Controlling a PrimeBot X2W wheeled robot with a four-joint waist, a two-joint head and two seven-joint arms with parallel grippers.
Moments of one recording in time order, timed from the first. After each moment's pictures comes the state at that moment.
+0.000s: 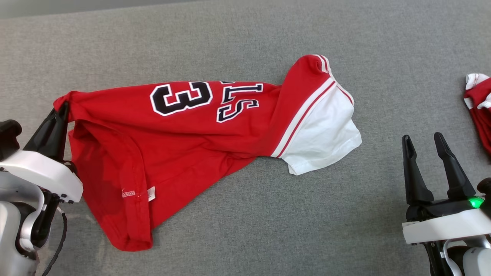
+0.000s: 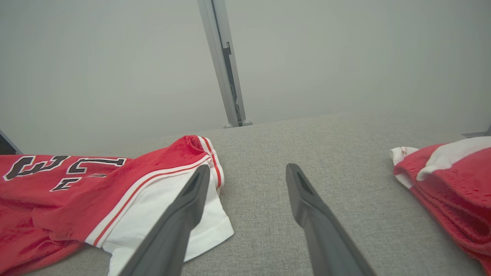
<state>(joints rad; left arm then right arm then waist) -0.30 0.52 -0.16 0.01 -0.56 0.04 0.13 -0.08 -0.07 -0.01 -0.08 0.30 0.13 -0.12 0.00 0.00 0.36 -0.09</state>
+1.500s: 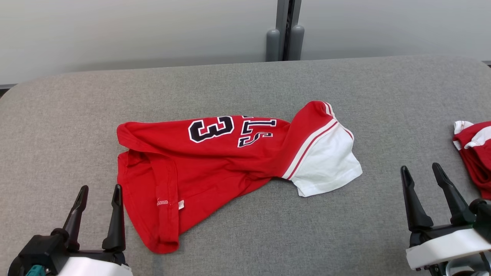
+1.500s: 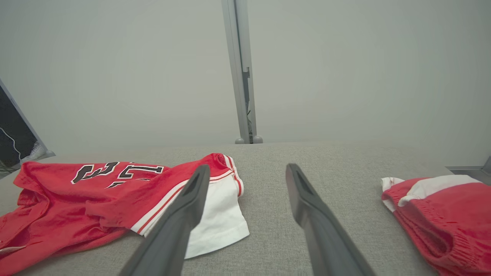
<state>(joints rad) 0.11 0.34 -0.19 -0.12 -0.48 0.19 -0.19 0.02 -0.09 -0.03 -0.08 0.24 0.13 -0.05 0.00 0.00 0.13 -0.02</state>
